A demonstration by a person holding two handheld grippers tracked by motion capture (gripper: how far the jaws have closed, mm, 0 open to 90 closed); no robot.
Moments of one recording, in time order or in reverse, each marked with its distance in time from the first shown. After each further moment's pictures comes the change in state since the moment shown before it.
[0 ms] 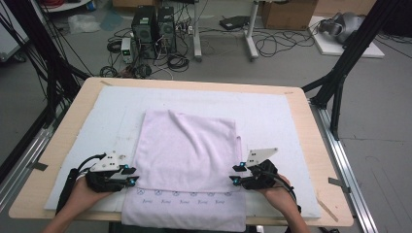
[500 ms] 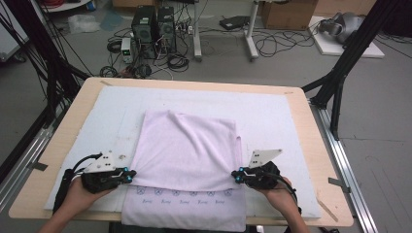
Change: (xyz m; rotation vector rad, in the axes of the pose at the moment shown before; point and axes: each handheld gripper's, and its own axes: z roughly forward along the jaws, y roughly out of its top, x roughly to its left) left arm -0.010 0.018 -0.028 -0.045 0.004 0.034; right arm 0.006 0.002 -0.015 -0.057 0.026 0.000
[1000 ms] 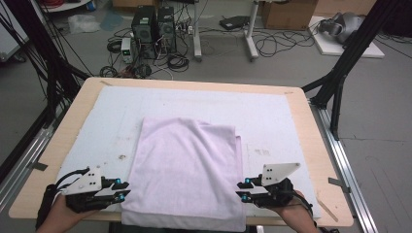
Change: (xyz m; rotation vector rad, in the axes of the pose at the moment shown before) left arm -0.031 -0.006 -0.022 -0.014 -0.061 0.053; right arm 0.040 0.000 -0.035 -0.048 0.084 -0.057
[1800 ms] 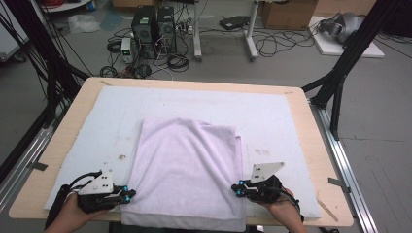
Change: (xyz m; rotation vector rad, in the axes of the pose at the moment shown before) left arm -0.011 -0.005 0.011 0.037 -0.055 0.023; right arm -0.013 -0.017 0.027 0.043 -0.015 0.016
